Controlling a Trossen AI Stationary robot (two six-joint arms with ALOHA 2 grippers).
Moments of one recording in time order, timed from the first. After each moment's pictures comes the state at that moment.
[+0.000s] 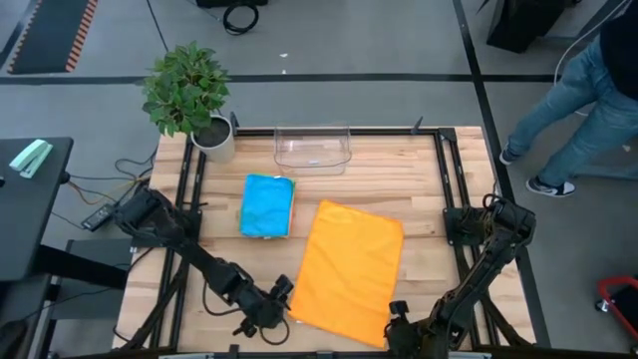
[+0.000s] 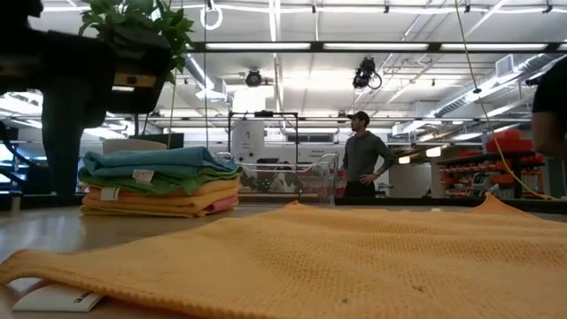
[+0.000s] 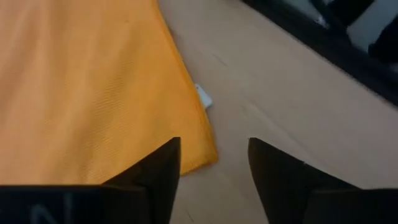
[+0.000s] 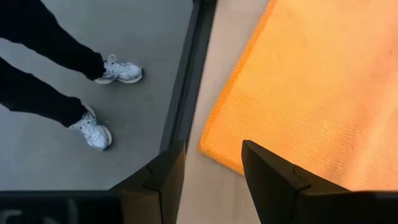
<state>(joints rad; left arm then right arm) -0.71 1.80 0.91 0.05 -0.17 0.13 1.02 1.90 1.14 -0.29 0.34 0.78</state>
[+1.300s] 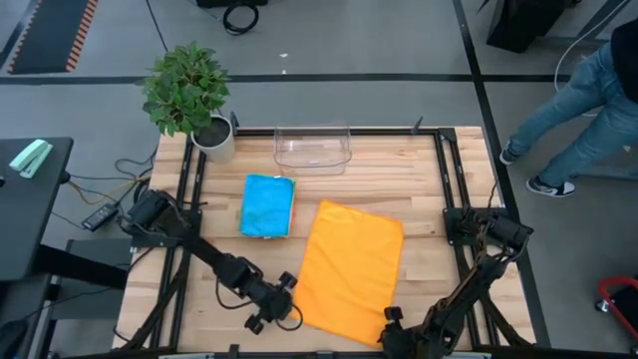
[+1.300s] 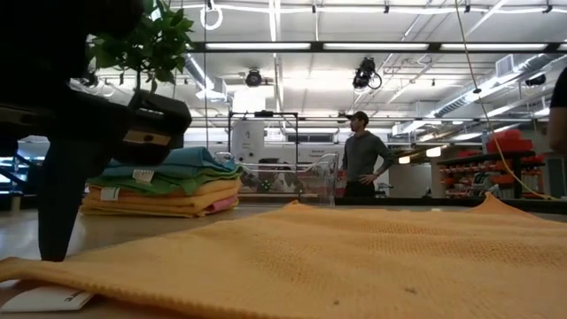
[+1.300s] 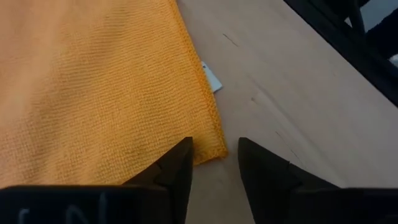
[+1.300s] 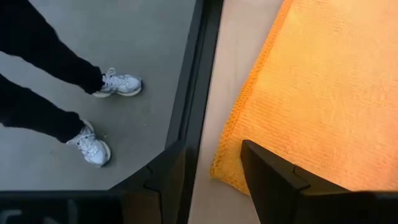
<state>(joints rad) -0.62 1.87 0.91 0.05 -0.01 0.03 1.02 2.02 1.14 -0.13 0.39 0.80</state>
